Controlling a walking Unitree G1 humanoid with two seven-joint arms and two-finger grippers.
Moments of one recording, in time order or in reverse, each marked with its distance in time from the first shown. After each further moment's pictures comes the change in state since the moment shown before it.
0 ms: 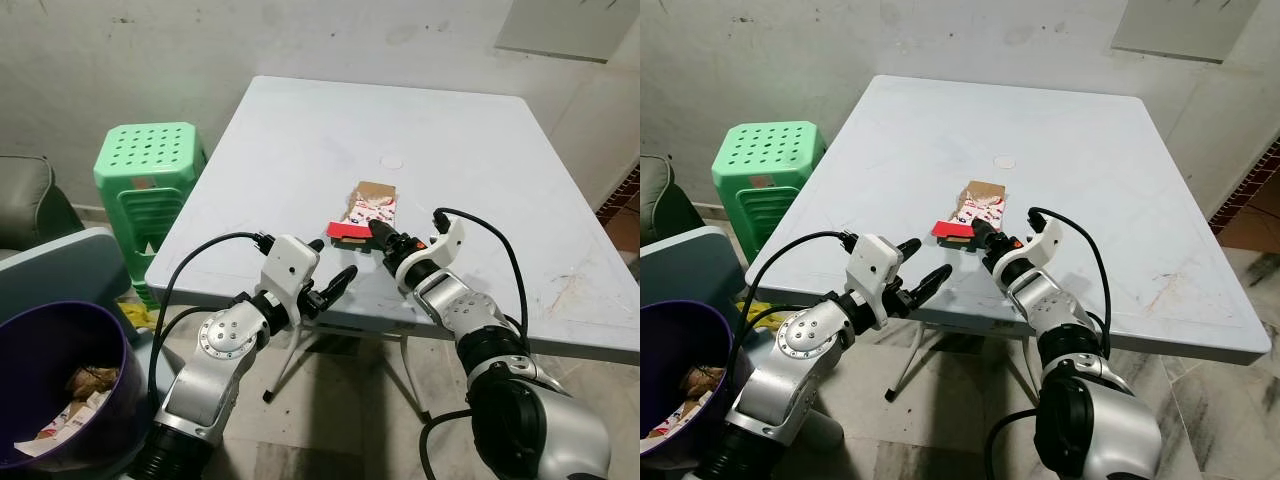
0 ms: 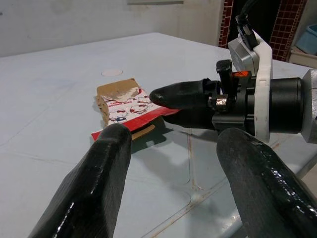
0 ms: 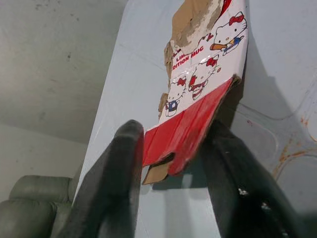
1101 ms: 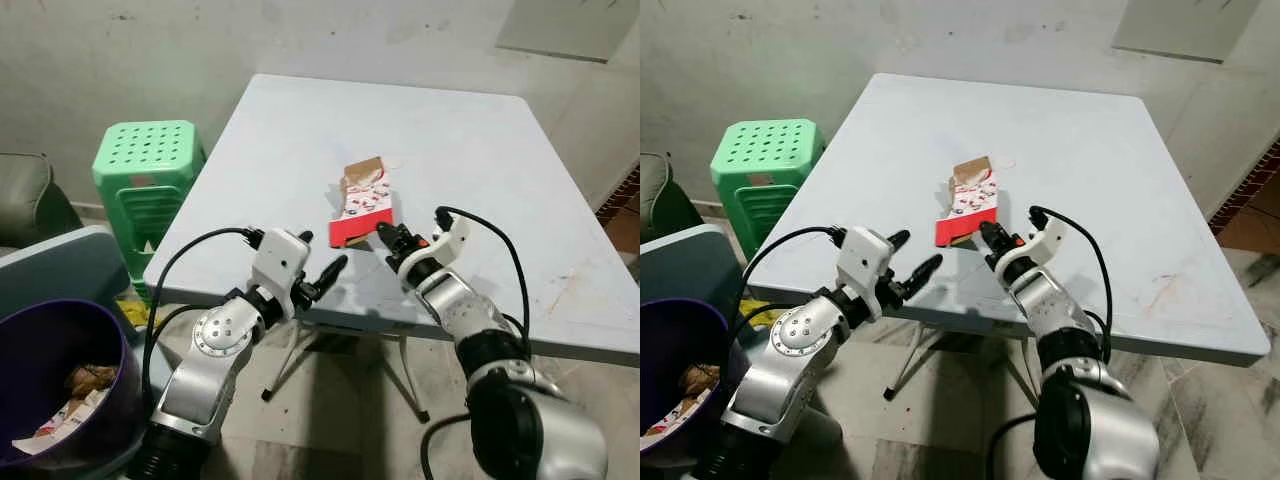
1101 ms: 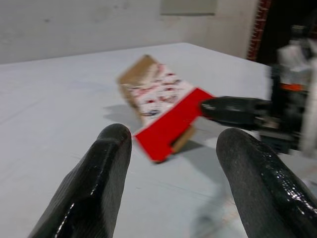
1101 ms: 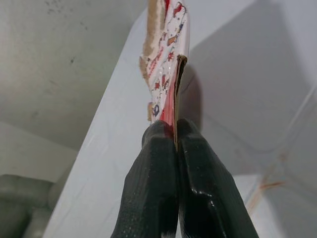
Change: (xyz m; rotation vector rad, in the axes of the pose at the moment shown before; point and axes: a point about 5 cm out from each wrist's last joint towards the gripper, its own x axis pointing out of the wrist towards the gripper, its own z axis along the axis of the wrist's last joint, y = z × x) left arm -0.003 0.014 0.007 -0.020 -0.037 0.130; right arm -0.007 -0.003 0.006 -0.138 -0.082 0.041
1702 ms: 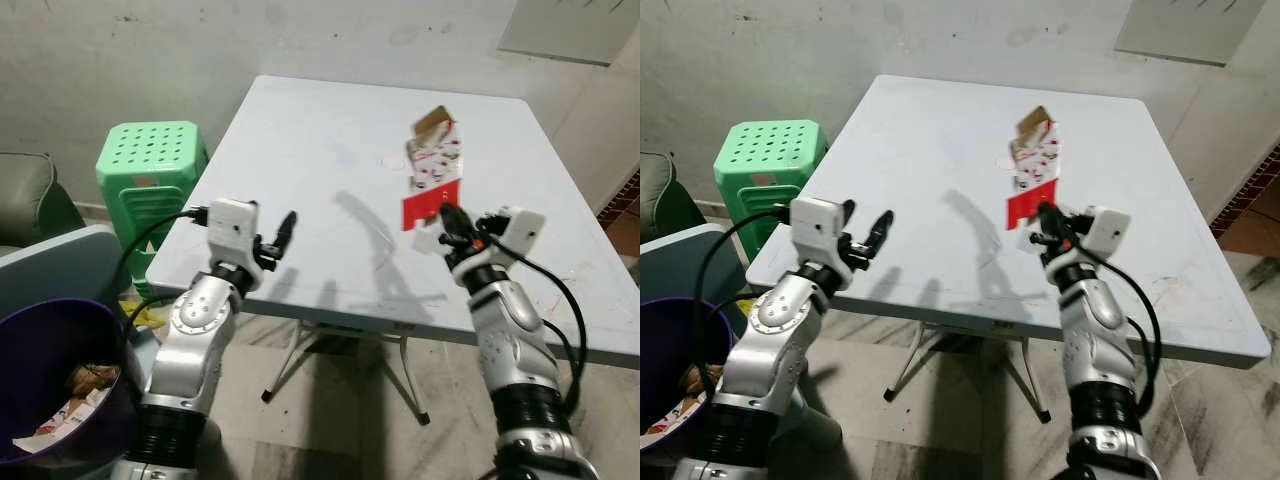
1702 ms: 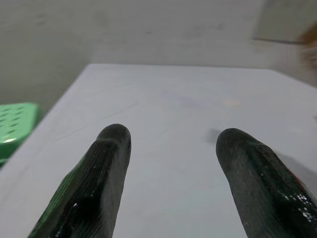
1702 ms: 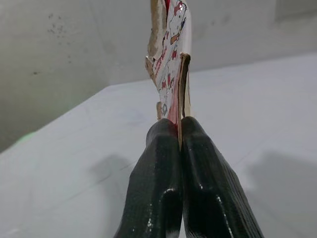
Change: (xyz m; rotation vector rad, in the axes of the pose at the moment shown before) left arm -0.005 0.050 0.005 -0.072 -0.035 0.360; right arm -0.055 -0.004 0.048 -0.652 -0.339 -0.032
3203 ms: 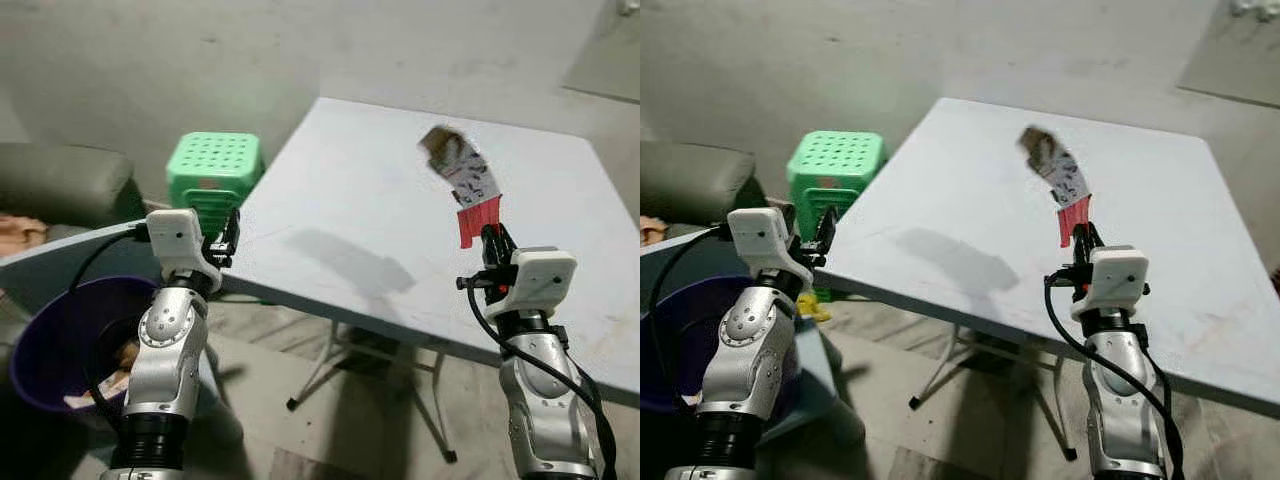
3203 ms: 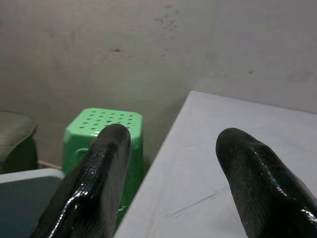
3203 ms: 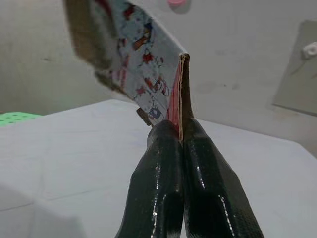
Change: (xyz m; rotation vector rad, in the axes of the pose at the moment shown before) left arm -0.011 0.032 -0.009 -0.070 -0.070 0.181; right arm -0.053 0.004 0.010 -0.402 -0.094 -0.116
